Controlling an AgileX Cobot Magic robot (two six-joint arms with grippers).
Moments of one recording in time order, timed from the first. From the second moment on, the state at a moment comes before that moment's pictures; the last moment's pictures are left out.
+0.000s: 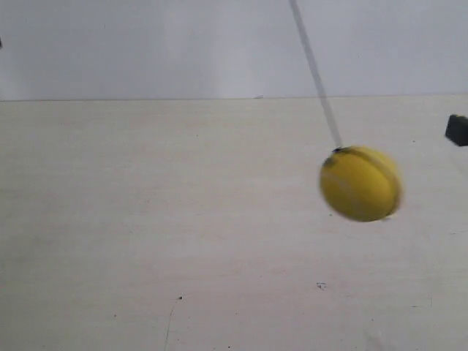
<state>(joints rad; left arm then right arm) -0.02 0.99 -0.55 0.93 -0.41 -0.74 0.05 1.04 -0.39 -0.27 -0.44 0.18</state>
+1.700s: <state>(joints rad) -0.02 1.39 -0.63 1.36 -0.70 -0.74 0.07 1.74 -0.75 -1.18 -0.97 0.54</state>
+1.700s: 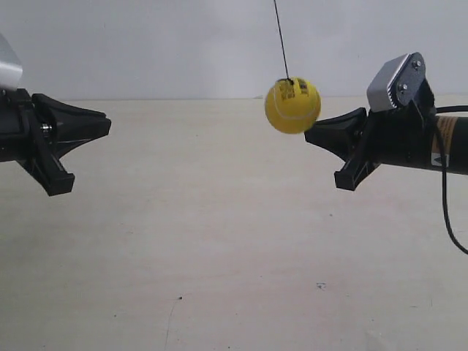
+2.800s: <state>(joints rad) -0.02 1.54 -0.73 1.46 -1.10 -0.74 0.12 1.83 -0.82 -1.25 -1.18 0.63</state>
